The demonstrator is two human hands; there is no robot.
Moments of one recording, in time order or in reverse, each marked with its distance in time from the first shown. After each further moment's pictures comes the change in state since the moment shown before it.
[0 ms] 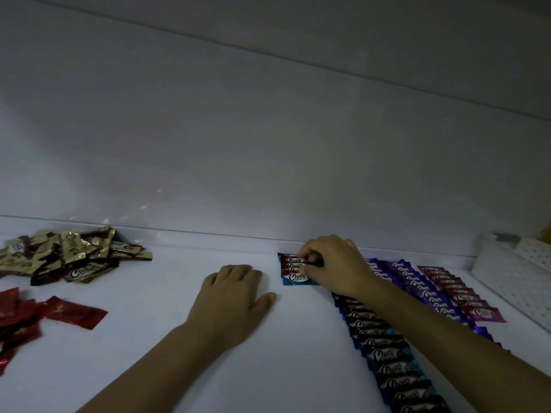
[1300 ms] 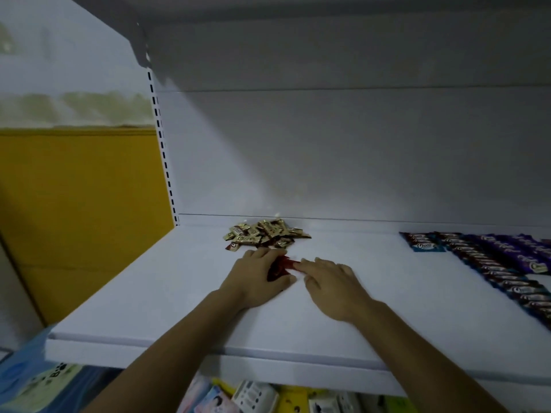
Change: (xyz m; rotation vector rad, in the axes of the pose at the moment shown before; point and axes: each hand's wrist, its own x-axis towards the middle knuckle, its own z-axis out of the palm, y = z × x) left_hand -0.149 -0.175 -0.107 -0.019 0.029 -0.069; right_hand -0.056 -0.271 0.087 0.163 -0.107 -0.114
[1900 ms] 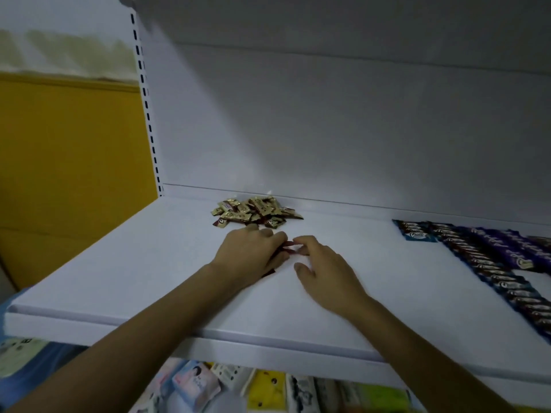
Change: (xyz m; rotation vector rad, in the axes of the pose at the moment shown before) left_hand 0.001 0.013 -0.006 0.348 0.187 0.246; right_hand -0.013 -0.008 -0.007 0.165 0.155 0.043
